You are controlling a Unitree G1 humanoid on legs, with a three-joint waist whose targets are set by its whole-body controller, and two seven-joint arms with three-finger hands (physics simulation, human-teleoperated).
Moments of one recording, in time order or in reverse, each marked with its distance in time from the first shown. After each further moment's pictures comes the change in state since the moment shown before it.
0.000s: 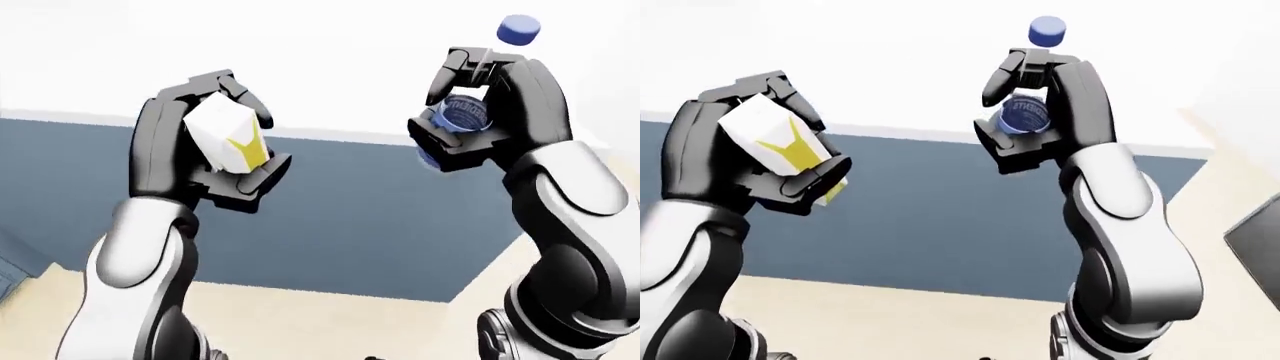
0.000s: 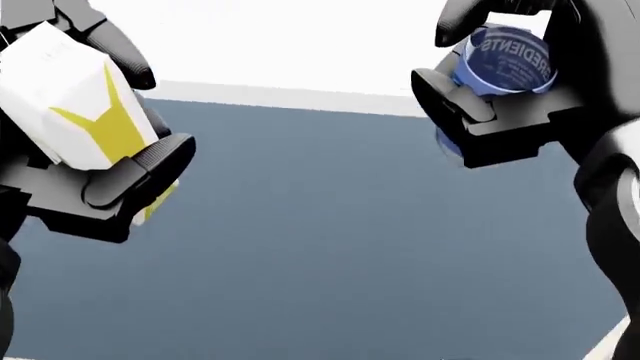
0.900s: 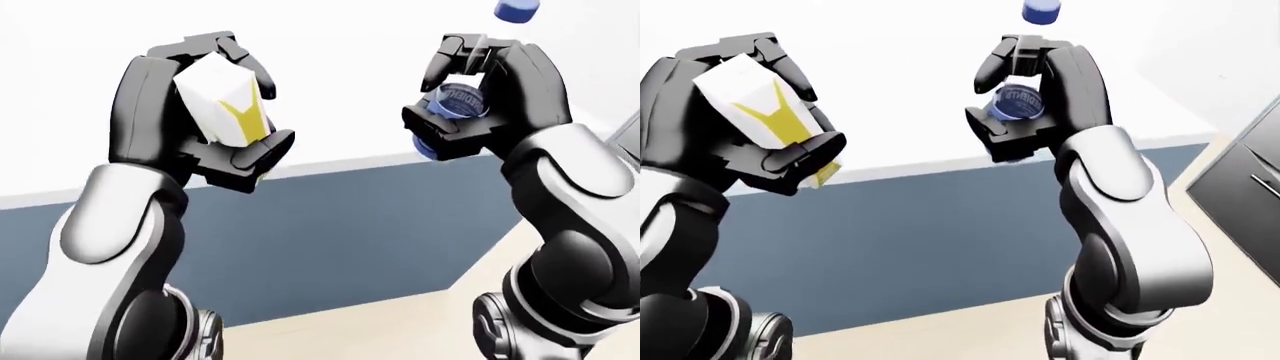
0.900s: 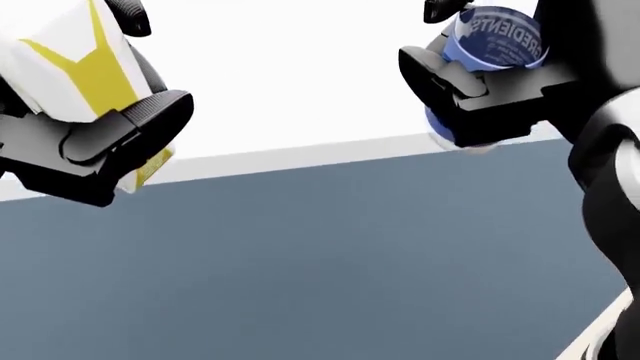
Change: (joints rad) left arm -0.203 0.065 0.053 0.009 -0.117 0.189 0.013; right arm -0.096 0.008 -0.006 0.023 0.039 0.098 -0.028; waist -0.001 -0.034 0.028
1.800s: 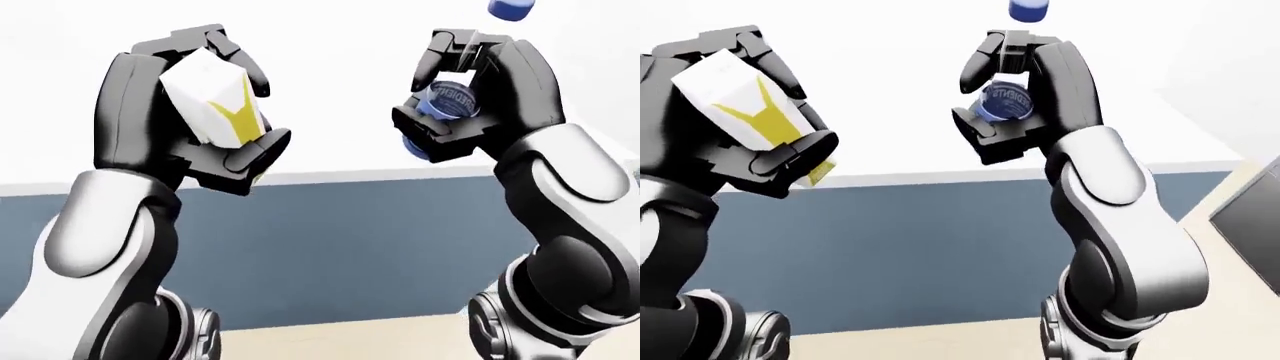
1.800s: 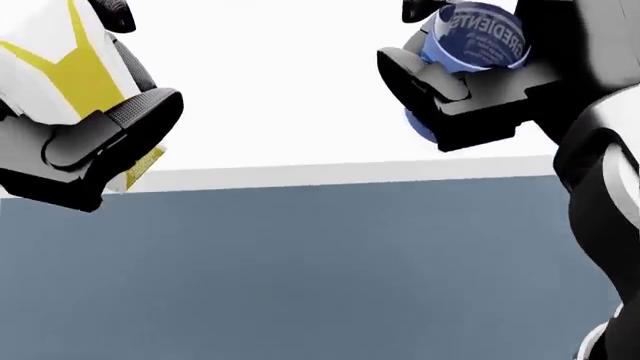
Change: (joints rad) left arm -0.005 0.014 0.023 -0.043 -0.052 0.017 0.044; right arm -0.009 0.020 0.019 -0.020 0.034 -0.014 -0.016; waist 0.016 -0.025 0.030
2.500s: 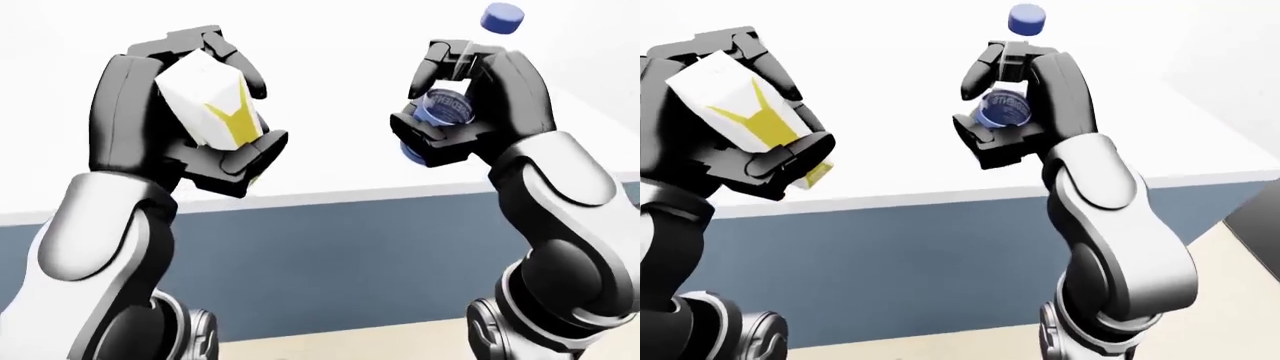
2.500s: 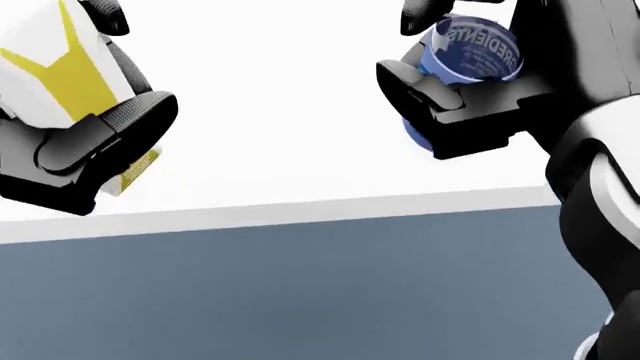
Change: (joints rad) left arm 0.010 0.011 0.018 -0.007 -0.029 -0.005 0.004; right arm 0.031 0.011 0.011 0.002 -0.003 -0.009 -0.024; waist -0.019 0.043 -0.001
